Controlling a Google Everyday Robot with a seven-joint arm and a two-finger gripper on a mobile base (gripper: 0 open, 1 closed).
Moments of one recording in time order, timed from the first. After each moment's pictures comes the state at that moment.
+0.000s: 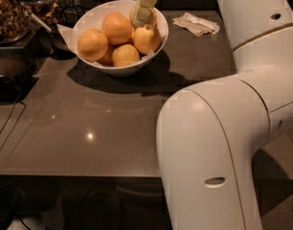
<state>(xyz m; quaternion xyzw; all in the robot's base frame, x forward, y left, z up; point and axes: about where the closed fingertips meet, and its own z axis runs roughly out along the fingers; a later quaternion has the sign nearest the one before) 0.718 -0.001 1.033 -0.68 0.67 0.02 0.30</state>
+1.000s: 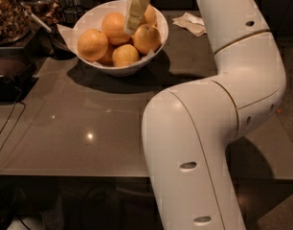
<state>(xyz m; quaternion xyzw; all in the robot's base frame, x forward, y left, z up) 0.724 0.031 1.005 -0.70 0.65 0.05 0.28</state>
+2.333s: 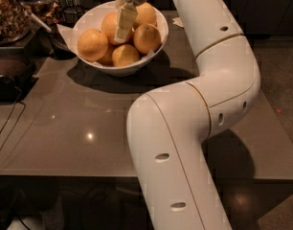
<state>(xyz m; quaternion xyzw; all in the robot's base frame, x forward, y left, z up) 0.738 0.057 0.965 -0.72 0.65 0.06 0.25</state>
